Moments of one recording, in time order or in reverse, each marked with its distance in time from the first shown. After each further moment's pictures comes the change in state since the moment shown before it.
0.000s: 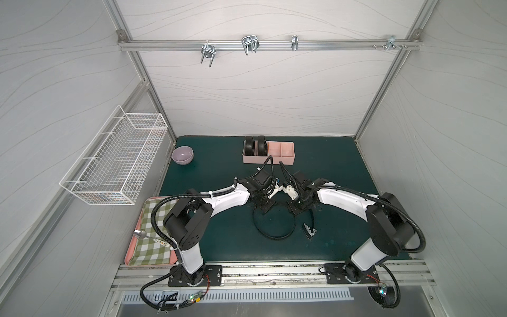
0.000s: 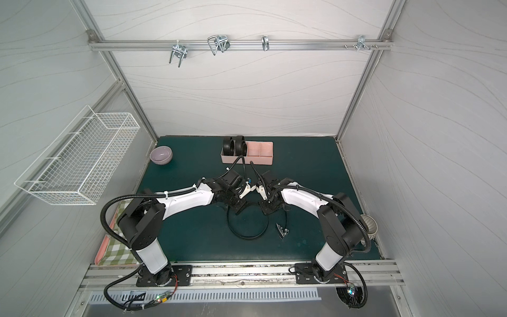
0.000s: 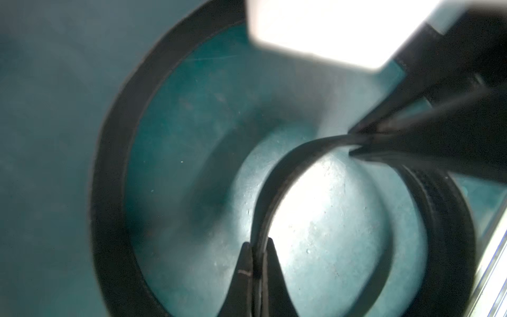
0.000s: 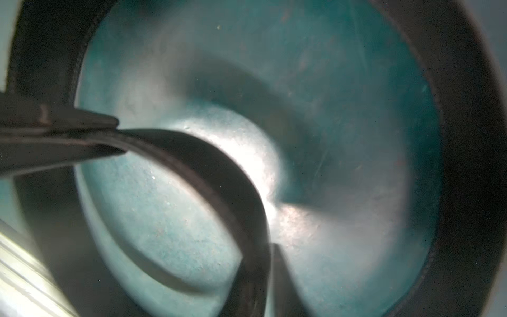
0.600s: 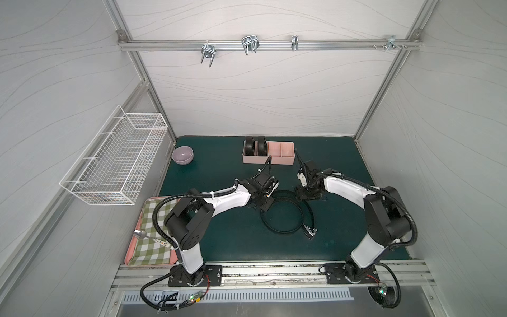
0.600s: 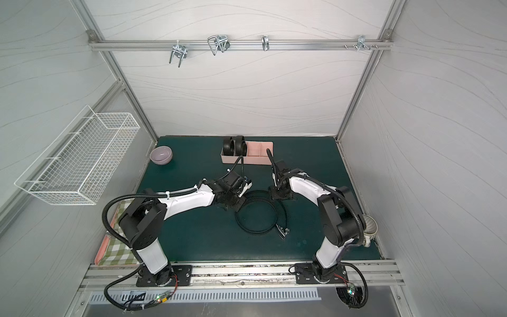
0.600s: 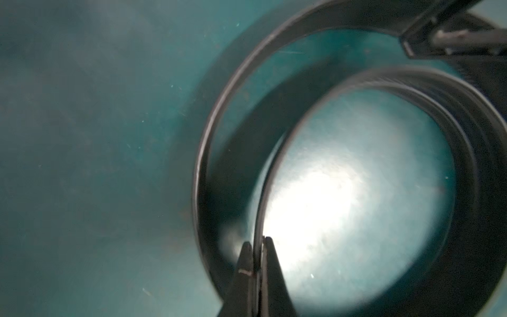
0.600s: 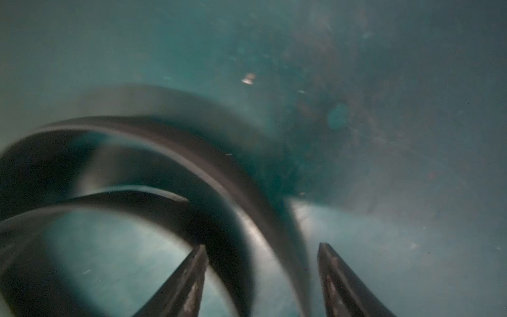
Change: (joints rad) left arm -0.012 0.044 0.008 0.006 -0.161 -0.154; right arm -0.189 0.075 0.075 0.005 0.113 0.067
